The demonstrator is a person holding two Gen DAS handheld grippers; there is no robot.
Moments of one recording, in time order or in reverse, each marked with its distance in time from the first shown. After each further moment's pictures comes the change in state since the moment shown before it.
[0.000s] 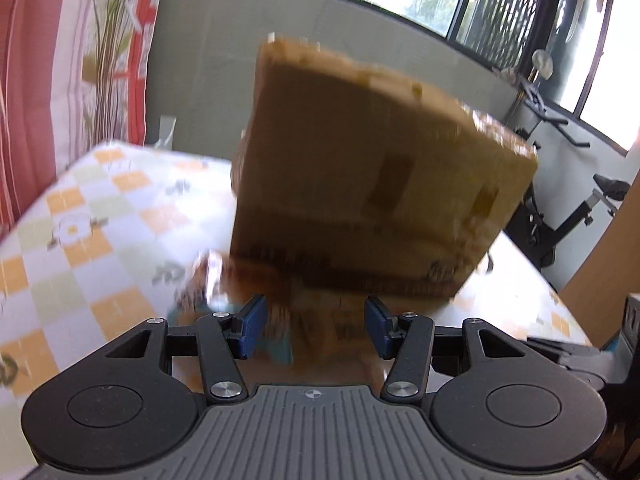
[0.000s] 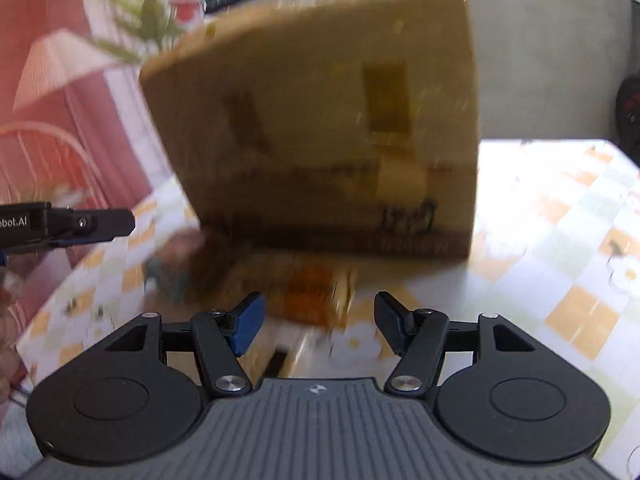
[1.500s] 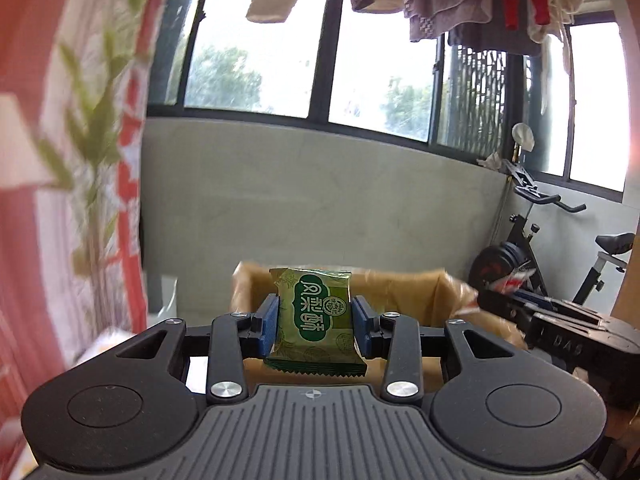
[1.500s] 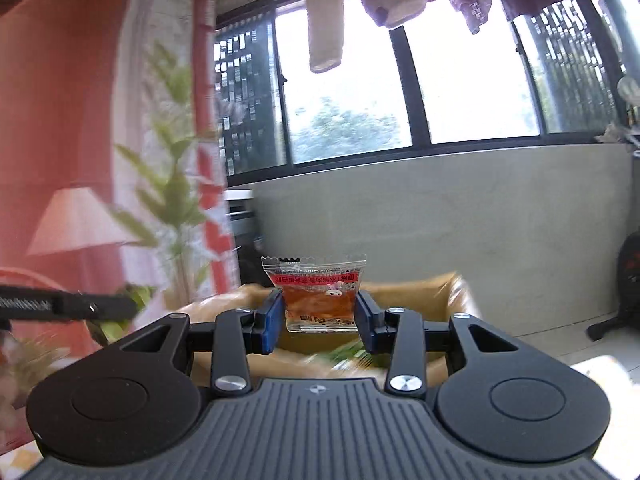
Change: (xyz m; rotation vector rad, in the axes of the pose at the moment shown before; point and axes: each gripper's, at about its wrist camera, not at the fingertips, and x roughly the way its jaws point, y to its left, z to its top) left arm -0.041 -0.065 0.132 0.168 -0.394 0.060; right arm -0.037 -0.019 0.130 -0.085 -0.593 -0.021
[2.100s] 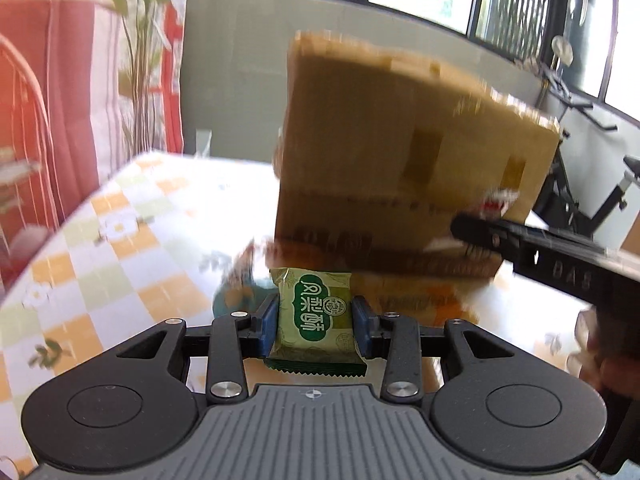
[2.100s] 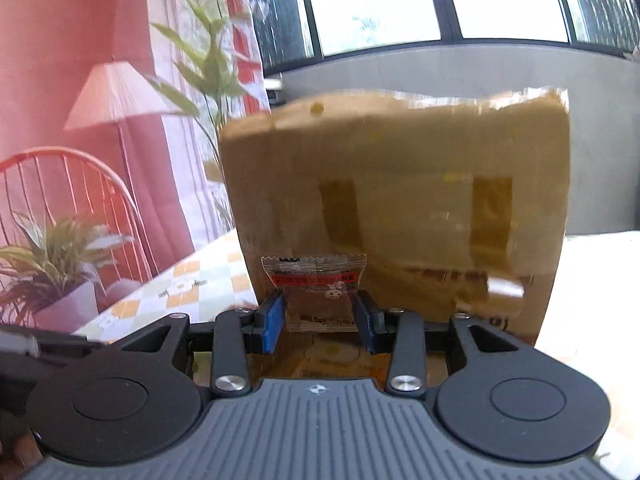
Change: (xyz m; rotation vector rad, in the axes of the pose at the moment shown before) left arm -0.062 0.025 -0.156 -0.080 0.336 0.075; right arm -0.032 0.049 -0.115 0.006 0.272 0.124
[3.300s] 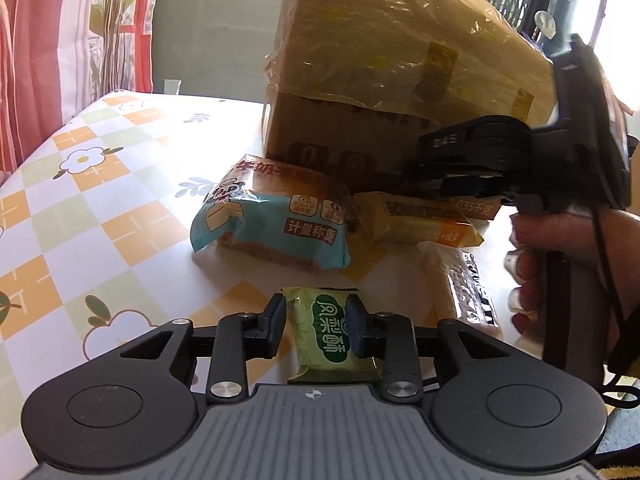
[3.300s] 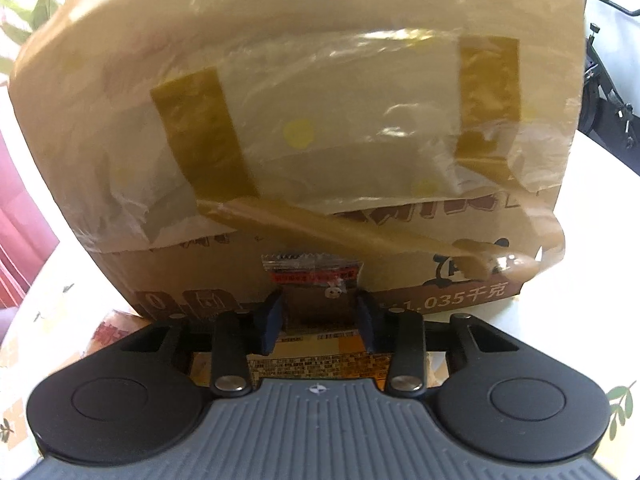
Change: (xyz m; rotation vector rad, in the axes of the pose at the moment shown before) left arm 0.047 0.033 -0.042 -0.003 0.148 -0.129; right arm 0.120 -0.006 0.001 0.255 0.262 -0.394
